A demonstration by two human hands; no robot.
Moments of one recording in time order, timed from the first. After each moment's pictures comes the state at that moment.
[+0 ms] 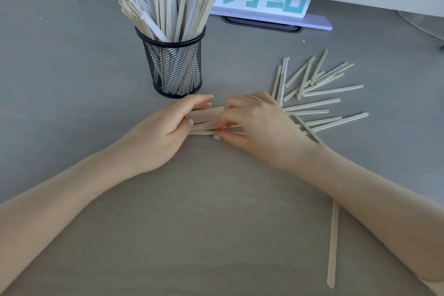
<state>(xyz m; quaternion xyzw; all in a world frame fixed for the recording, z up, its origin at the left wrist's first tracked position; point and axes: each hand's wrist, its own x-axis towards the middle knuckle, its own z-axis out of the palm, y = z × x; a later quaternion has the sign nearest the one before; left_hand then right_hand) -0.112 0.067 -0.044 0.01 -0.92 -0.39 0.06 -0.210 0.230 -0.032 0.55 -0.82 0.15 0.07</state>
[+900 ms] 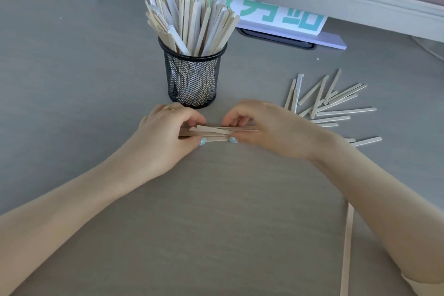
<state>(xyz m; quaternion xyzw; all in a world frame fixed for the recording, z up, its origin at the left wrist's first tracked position) -0.111 0.061 -0.037 0.13 -0.94 -0.30 0.11 -0.241 0.213 -0.015 0.51 -0.81 0.23 -0.18</state>
